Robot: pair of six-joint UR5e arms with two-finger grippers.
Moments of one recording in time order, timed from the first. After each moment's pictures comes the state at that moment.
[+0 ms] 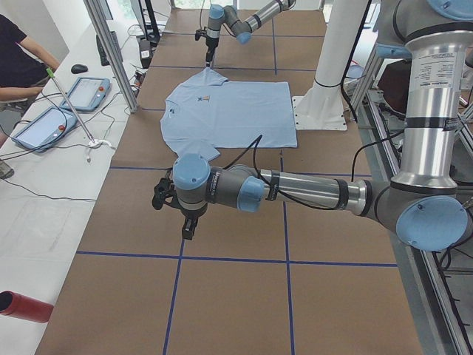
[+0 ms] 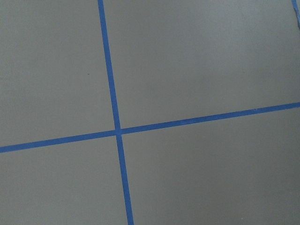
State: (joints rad) left arm -1.57 -1.57 -1.68 -1.69 -2.47 -0.02; right arm 0.90 -1.19 1.41 -1.05 2.00 1.08
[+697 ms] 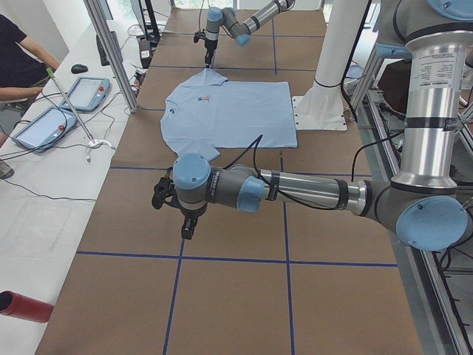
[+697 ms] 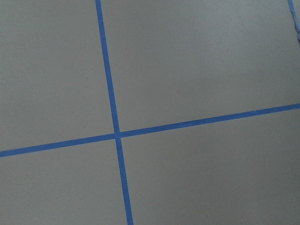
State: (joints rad) left arm -1.57 -1.57 -1.68 -1.70 -2.46 -0.02; right arm 0.89 -1.17 1.37 -1.05 2.00 1.08
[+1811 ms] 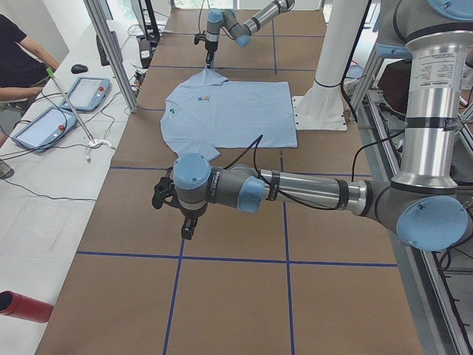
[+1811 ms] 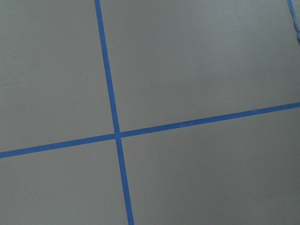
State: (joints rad) left arm -1.57 -1.57 -1.68 -1.70 -2.46 -0.01; right arm 0.88 -1.15 1.38 -1.05 2.01 1.09
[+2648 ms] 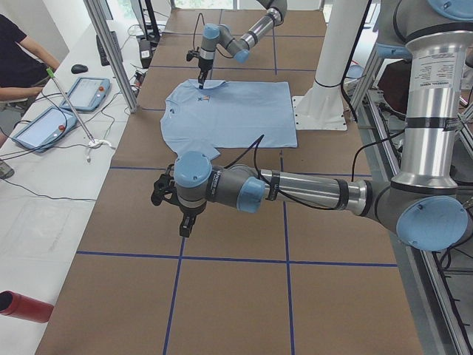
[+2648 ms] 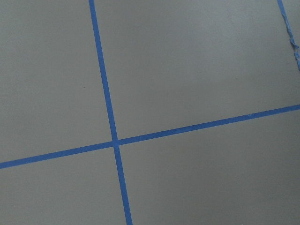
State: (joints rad) left arm -1.57 -1.57 -1.69 -1.74 -2.47 -0.02; right arm 0.71 -0.79 1.19 -1.05 1.87 1.31
